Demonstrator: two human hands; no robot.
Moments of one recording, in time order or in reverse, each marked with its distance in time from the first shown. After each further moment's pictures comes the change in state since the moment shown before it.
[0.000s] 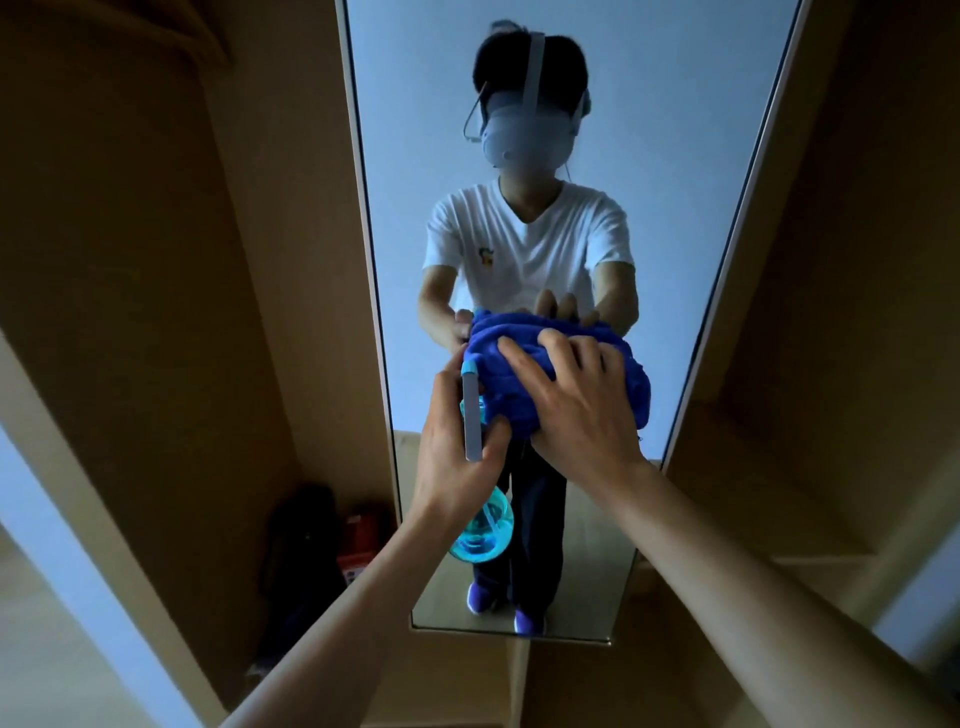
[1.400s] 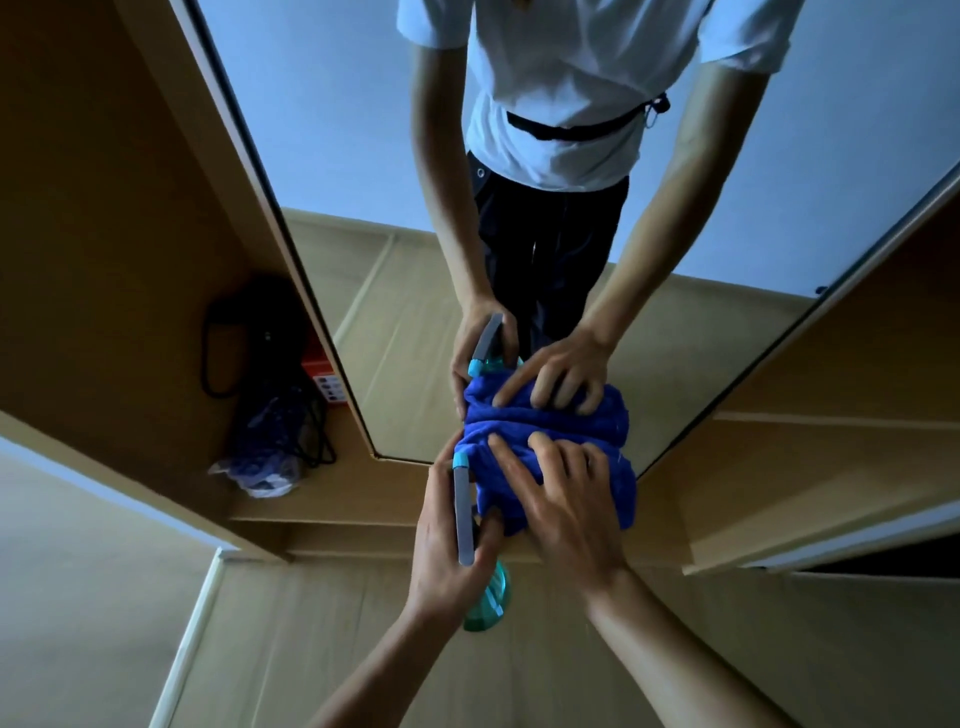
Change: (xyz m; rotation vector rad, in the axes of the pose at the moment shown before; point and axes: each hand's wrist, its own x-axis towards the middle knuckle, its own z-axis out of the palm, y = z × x) left_hand -0.195 -0.255 0.091 -0.013 -0.077 -0.501; right_hand -0.270 -0.060 0.255 0.147 -0.228 -0.107
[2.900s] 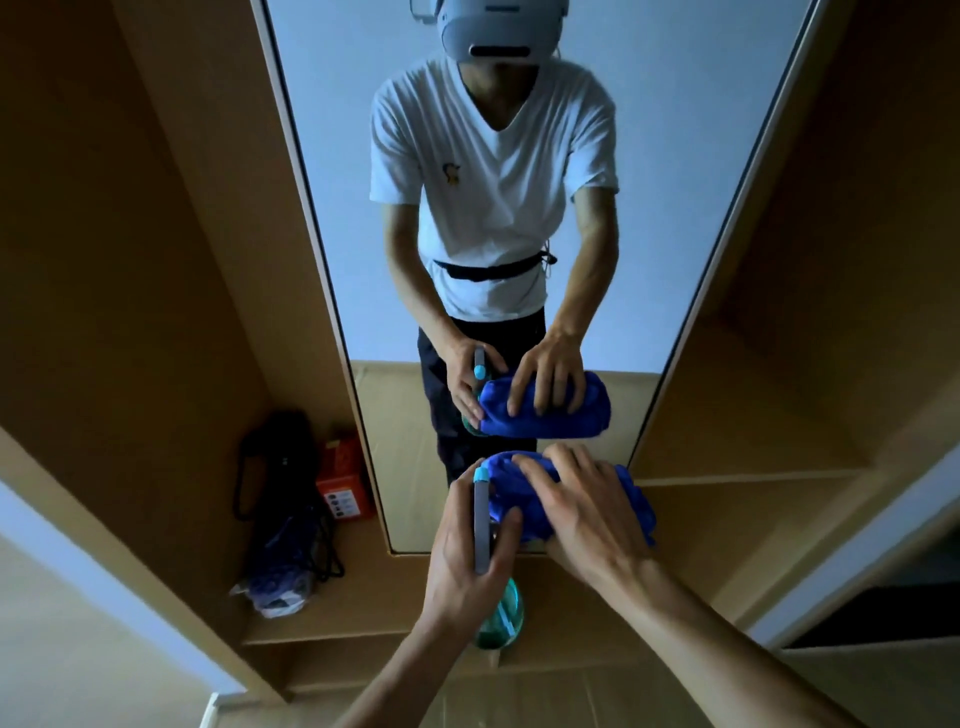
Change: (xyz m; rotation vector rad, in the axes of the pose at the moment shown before) left_hand -0.010 0.129 -0.031 0.014 -0.090 0.288; right_hand 0.061 0.024 -0.178 0.117 -0.315 0.151
